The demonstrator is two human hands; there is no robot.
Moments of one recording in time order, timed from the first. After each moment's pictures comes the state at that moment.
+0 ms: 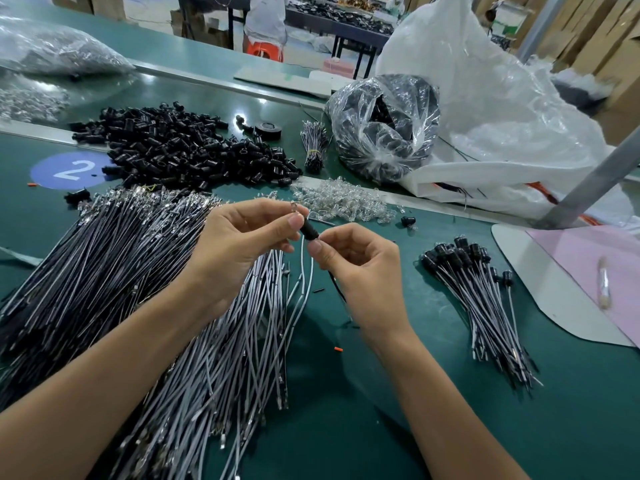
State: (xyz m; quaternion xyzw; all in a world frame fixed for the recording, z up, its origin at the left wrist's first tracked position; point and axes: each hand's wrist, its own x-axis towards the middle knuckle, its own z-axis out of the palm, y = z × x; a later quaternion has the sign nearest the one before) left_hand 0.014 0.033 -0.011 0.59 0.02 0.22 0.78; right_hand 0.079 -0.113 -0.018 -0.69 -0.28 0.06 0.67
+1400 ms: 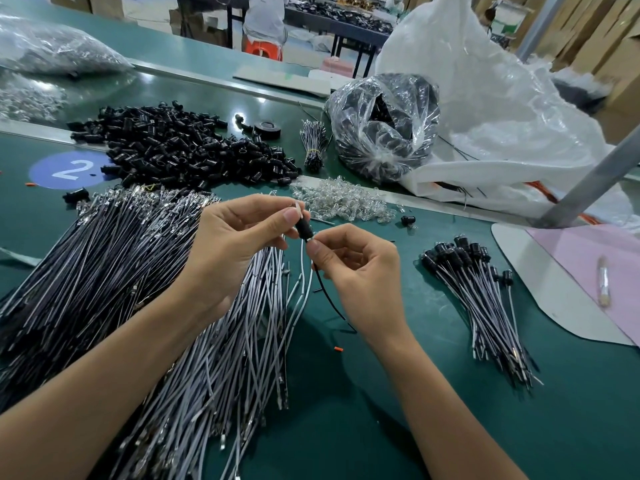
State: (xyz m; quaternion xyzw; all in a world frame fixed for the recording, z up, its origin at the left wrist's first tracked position) left_hand 0.013 0.031 -0.010 0.58 0.03 0.26 0.78; right_hand 0.075 -0.112 -0.020 -0.71 -0.30 0.01 0.64
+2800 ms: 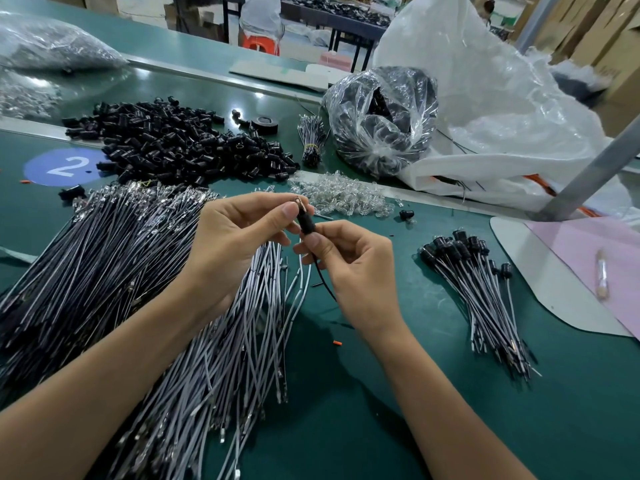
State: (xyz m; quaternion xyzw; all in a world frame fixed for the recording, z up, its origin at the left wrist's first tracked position) left_hand 0.014 0.030 -0.015 0.59 0.00 0.26 0.76; right_hand 0.078 -0.108 -0.026 -0.67 -0.31 0.04 0.67
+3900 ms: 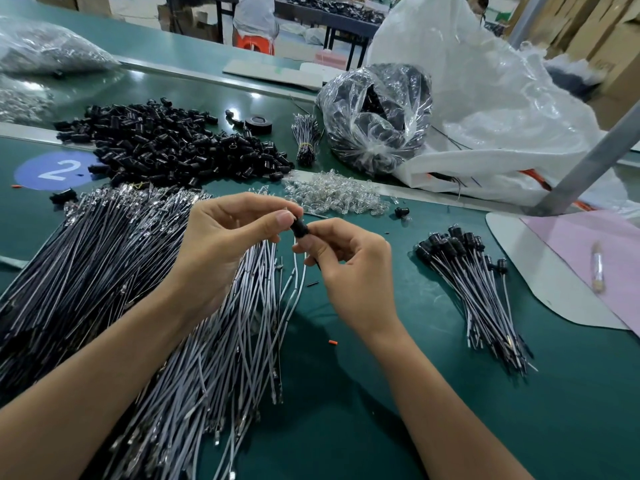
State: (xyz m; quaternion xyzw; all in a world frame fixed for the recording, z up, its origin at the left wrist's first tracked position) left_hand 0.010 0.032 -0.012 0.60 -0.02 0.25 0.76; right_hand 0.075 -0.111 -0.022 -0.72 -0.33 -0.02 0.61
